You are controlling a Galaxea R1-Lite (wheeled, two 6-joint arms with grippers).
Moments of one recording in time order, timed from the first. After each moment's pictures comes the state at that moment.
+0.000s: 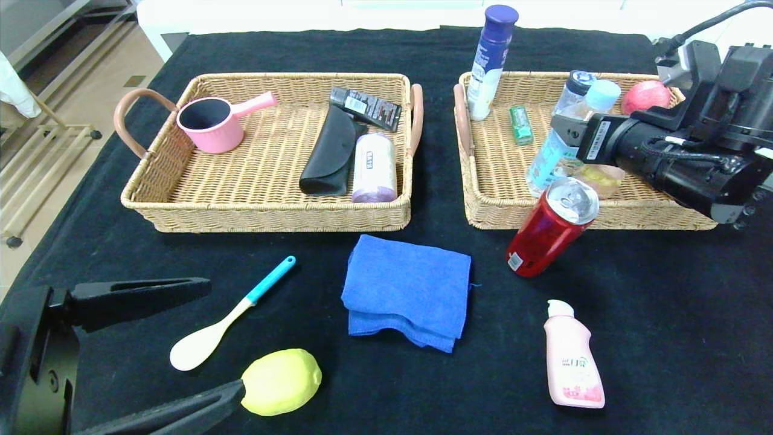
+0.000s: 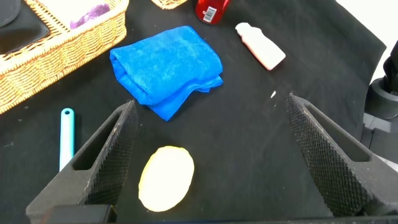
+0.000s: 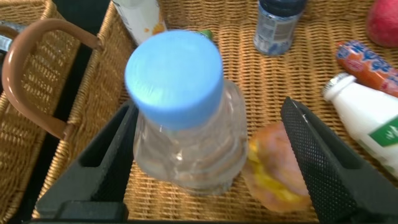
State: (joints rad) left arm -0.45 0.95 -0.65 -0.14 -0.43 0.12; right arm 0.33 1.71 -1.22 -0.57 -0.21 0.10
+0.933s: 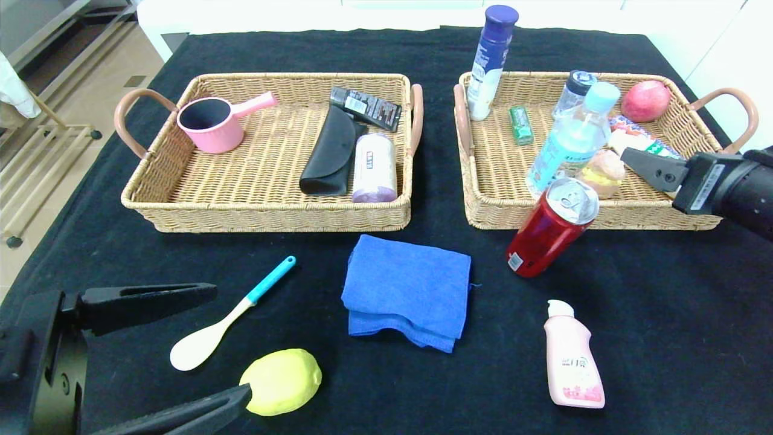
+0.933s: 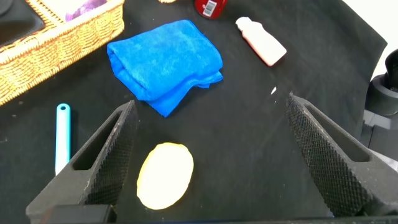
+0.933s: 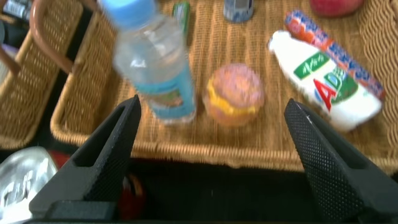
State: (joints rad) left arm -0.45 0.96 -0.64 -0.14 -0.43 0.12; right arm 0.28 1.37 -0.84 -0.57 -0.14 0.08
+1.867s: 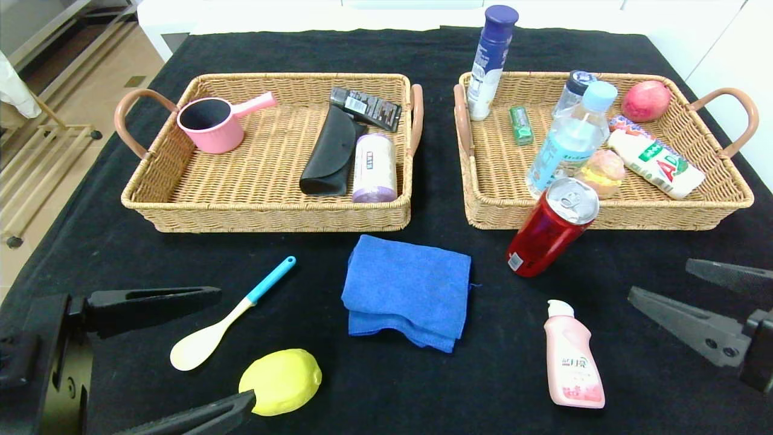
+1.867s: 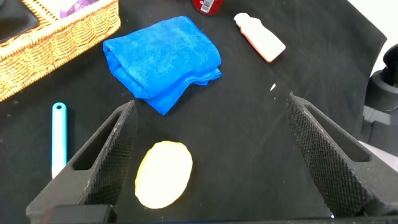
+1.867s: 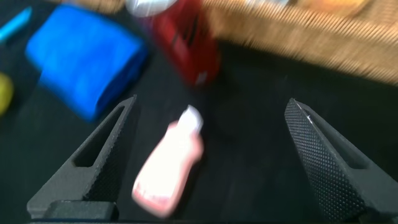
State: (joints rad) left arm -0.46 0.96 -0.63 -0.14 -0.43 0.14; right arm 0.43 1.06 -0.57 -0.31 0.04 0.03
